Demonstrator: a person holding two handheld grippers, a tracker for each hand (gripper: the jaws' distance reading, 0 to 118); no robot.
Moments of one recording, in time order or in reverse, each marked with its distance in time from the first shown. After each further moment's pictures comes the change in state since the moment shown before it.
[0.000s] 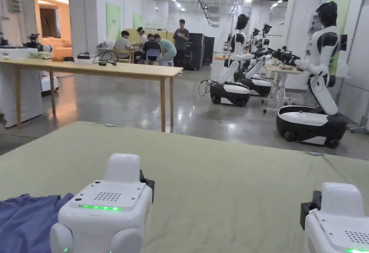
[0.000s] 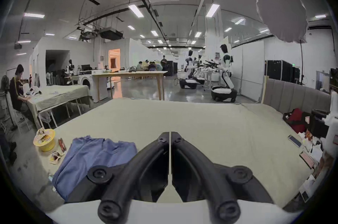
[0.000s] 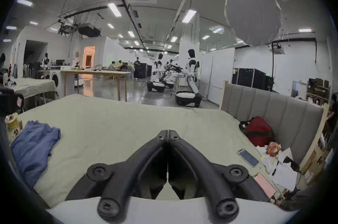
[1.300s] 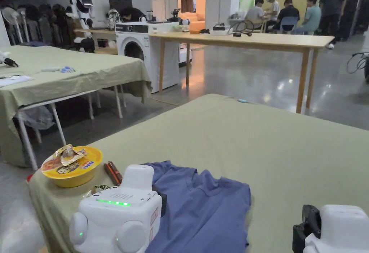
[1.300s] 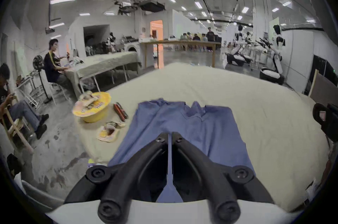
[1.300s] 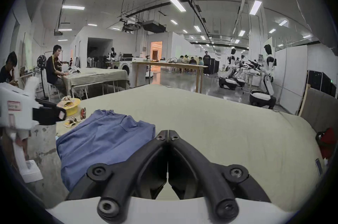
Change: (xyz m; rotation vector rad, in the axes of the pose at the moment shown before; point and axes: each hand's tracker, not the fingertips) left arm -0.233 -0.080 -0.062 -0.328 0.313 0.106; right arm -0.259 -0.017 -0.018 -0.042 0.610 0.064
